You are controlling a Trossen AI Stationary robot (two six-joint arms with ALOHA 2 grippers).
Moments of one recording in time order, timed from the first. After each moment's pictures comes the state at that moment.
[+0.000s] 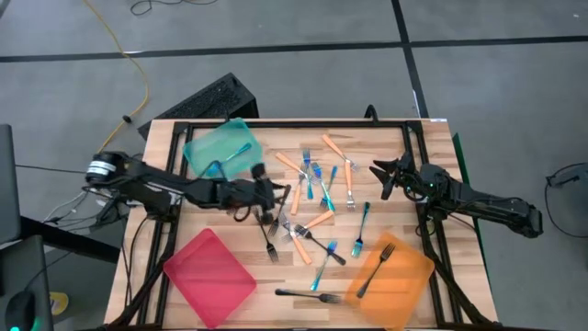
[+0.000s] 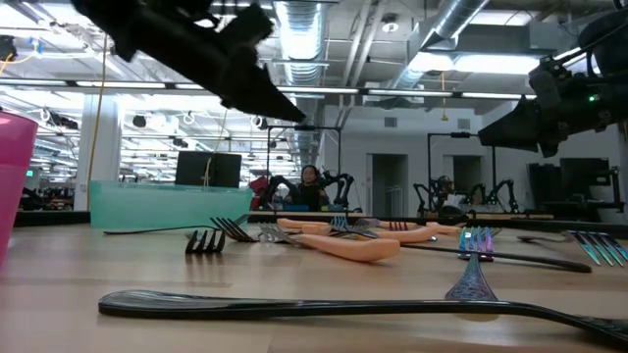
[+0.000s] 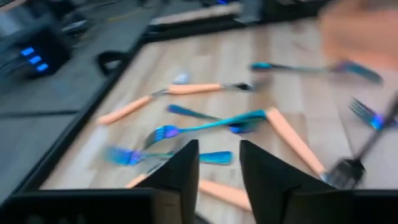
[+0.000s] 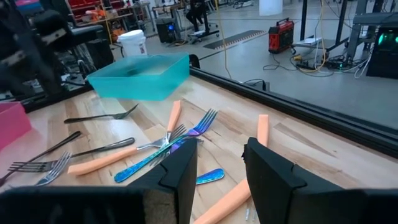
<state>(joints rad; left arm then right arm) -0.05 1.46 0.72 0.28 -0.33 0.13 -0.32 0.13 0.06 -0.12 0.26 0.23</state>
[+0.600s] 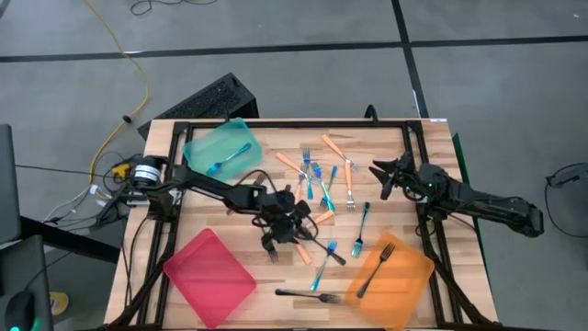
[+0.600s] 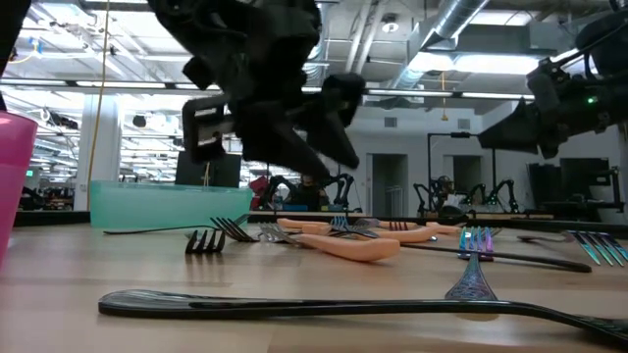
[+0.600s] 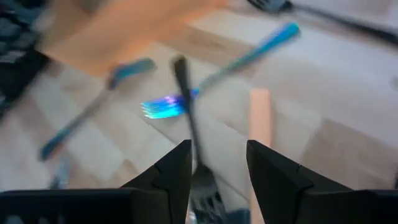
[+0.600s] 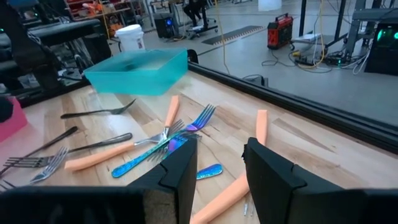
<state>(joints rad) -0.07 1.85 1.06 0.01 0.36 0.87 -0.32 0.16 0.06 -0.12 0.26 0.23</state>
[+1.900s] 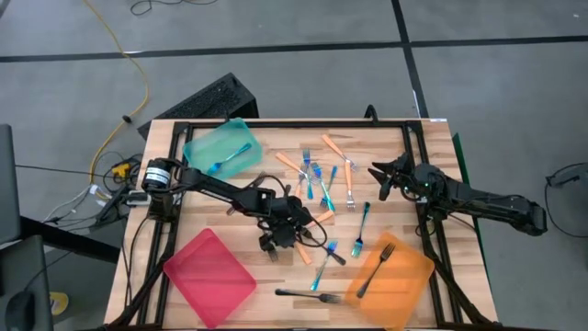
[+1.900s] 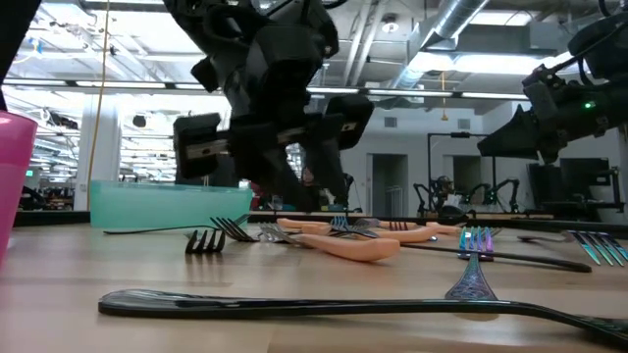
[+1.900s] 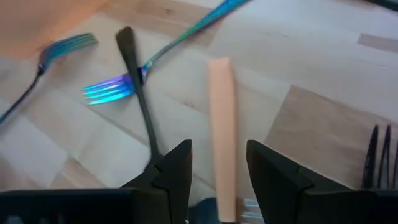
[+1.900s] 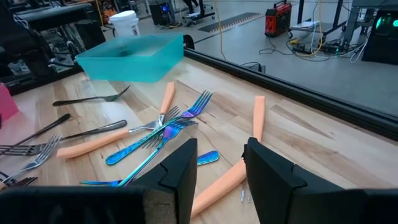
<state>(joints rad) -0.08 1.92 1.15 -0.16 0.37 0.94 -0.32 0.21 0.06 -0.12 0.26 0.24</state>
